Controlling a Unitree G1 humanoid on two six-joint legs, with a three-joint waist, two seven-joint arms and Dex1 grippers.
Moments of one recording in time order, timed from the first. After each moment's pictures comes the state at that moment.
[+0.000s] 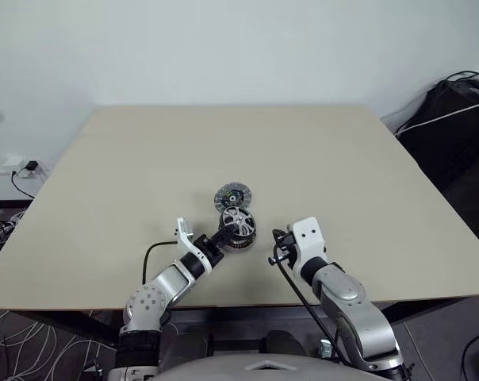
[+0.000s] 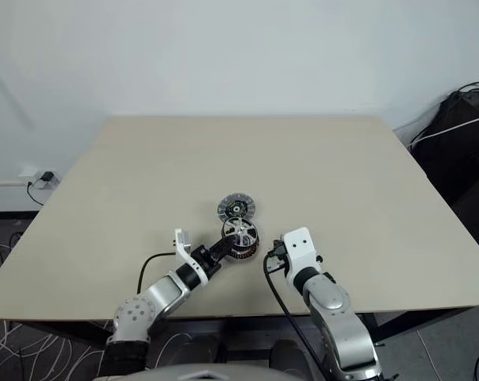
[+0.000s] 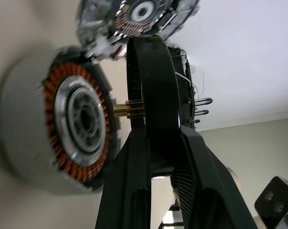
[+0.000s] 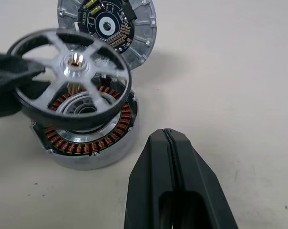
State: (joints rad) left arm 0.03 -0.07 0.10 0.03 -1.07 0.81 -0.25; right arm 0.18 -0.19 0.18 -0.44 0.07 0.59 0.24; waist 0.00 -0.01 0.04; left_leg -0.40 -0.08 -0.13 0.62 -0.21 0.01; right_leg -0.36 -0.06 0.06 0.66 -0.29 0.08
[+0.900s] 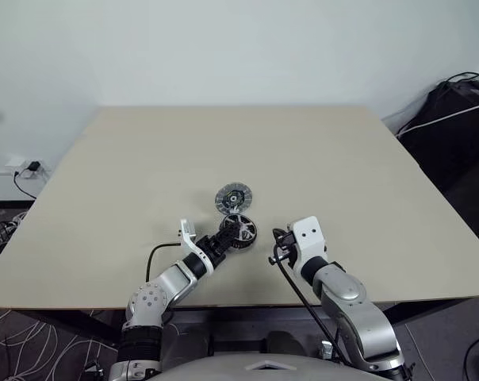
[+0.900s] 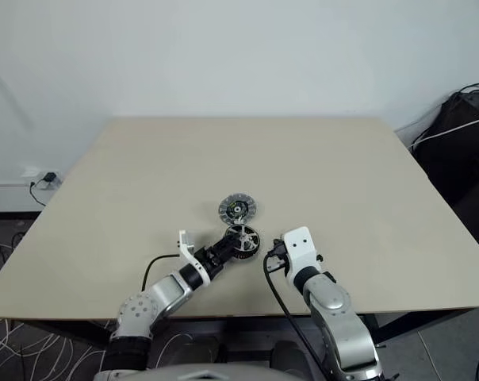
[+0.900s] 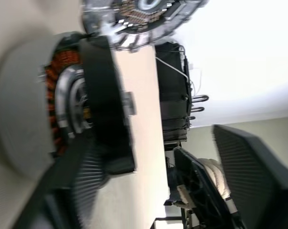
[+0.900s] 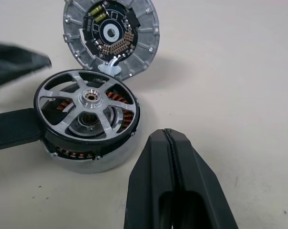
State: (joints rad) left arm -0.01 -0.07 0.11 0.08 -1.07 0.82 -0.26; right arm 0.18 -0.20 0.18 -0.45 0.07 0.59 0.24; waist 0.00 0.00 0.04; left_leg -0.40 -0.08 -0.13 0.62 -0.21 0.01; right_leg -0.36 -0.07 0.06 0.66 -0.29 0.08
